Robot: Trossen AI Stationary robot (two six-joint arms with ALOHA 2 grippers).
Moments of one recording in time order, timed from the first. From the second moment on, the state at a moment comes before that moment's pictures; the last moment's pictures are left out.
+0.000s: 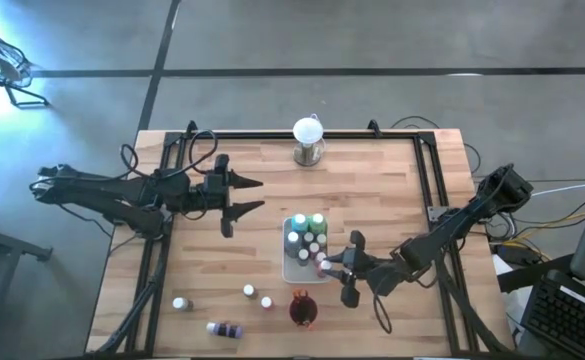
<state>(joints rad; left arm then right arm) -0.13 0.92 0.83 0.11 -0.26 0.03 0.60 1.52 0.79 0.17 0.67 0.56</state>
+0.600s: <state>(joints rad) -0.13 0.92 0.83 0.11 -0.29 0.06 0.57 1.69 0.84 0.19 0.63 0.58</state>
